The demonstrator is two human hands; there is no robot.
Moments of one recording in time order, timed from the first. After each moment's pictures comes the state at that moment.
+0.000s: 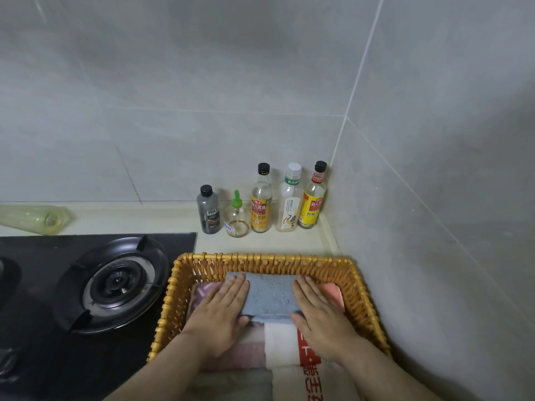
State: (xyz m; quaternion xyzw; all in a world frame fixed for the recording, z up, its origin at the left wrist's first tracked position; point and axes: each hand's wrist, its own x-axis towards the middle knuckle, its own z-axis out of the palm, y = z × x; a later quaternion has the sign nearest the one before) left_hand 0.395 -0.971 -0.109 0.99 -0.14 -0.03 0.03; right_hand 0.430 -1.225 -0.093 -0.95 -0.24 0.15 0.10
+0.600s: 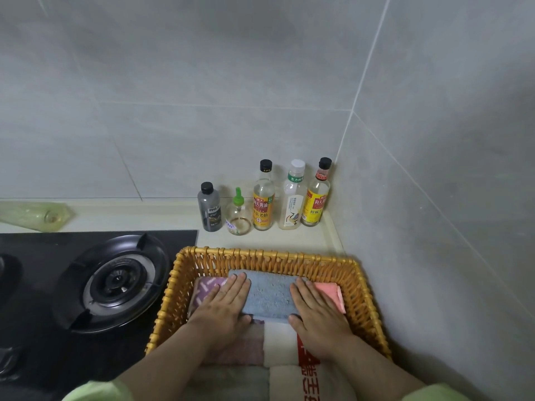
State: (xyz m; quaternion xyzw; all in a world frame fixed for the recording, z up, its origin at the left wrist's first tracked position) left_hand 0.414 -0.970 -0.123 0.98 -0.11 -0.17 0.03; right_hand 0.445 -1.219 -0.125 -0.96 -0.22 0.18 0.06
